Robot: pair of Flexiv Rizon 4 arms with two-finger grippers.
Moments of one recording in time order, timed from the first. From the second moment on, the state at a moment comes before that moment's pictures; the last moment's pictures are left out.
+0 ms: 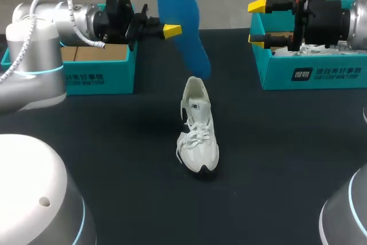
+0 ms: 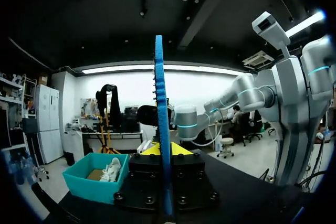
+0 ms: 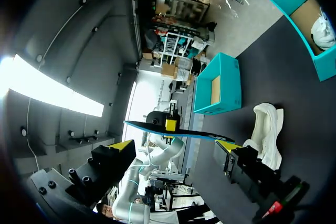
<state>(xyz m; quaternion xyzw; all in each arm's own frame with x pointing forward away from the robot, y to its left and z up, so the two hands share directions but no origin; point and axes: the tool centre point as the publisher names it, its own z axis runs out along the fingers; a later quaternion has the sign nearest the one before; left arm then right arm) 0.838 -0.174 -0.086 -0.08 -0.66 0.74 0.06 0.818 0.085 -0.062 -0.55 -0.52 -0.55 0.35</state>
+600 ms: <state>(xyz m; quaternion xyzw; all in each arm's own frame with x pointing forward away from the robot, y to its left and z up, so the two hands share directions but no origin) 0.832 -0.177 -0.084 0.09 -0.67 0.72 0.13 0.818 0.085 -0.062 -0.55 -0.52 -0.55 0.35</state>
